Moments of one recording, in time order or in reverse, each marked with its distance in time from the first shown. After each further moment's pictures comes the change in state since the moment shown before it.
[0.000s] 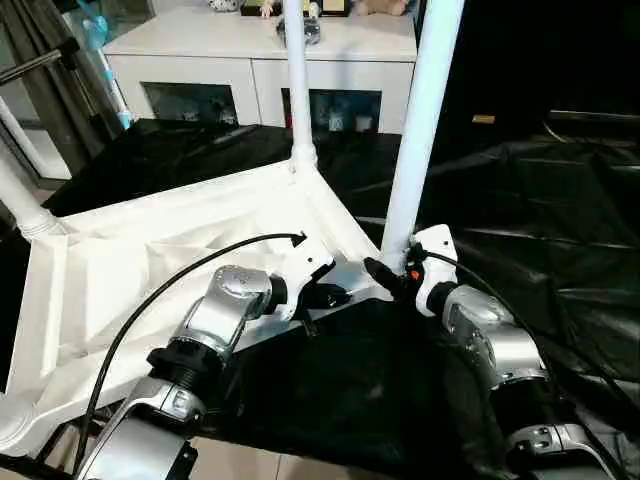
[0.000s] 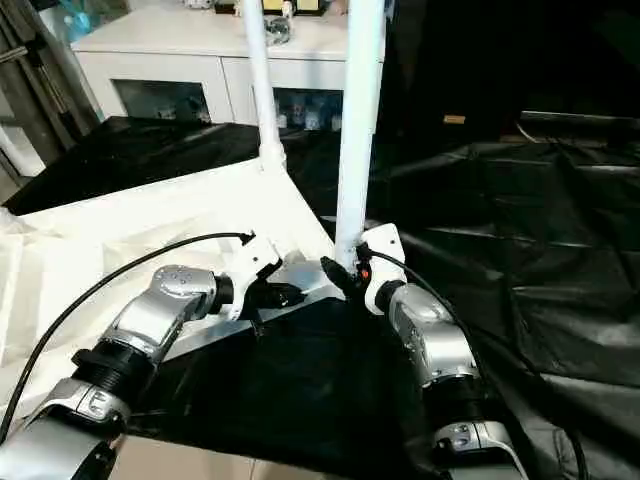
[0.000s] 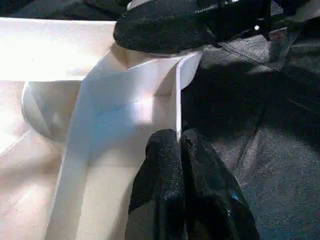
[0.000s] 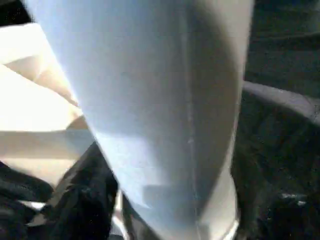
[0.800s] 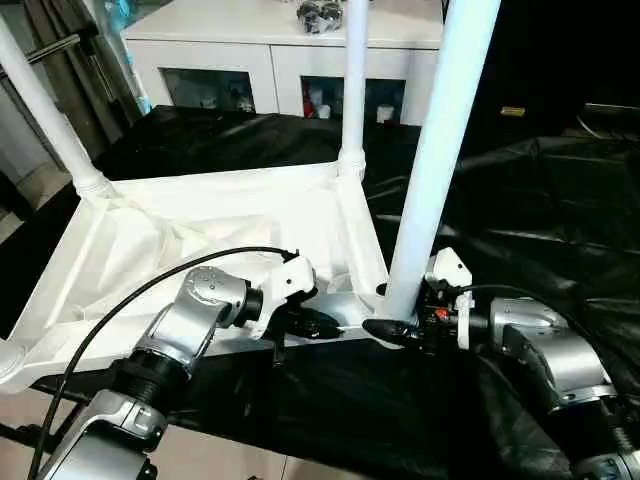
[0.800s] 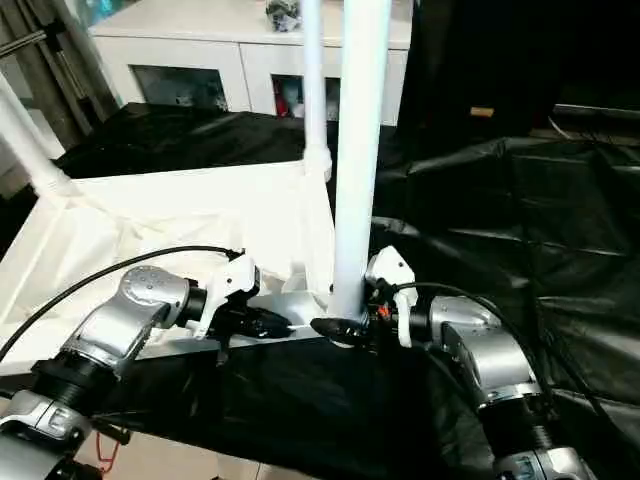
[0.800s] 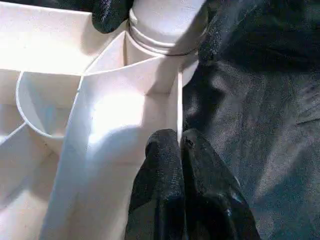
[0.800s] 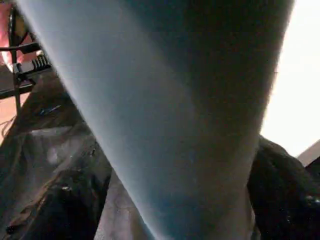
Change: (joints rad) left arm 0.078 0.156 -0.060 -0.149 -0.072 -0.060 -0.326; right arm 0.118 -0.273 0.156 -0.252 0.090 0.089 0.569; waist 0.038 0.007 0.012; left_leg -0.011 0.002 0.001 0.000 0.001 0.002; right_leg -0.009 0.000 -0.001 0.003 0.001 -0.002
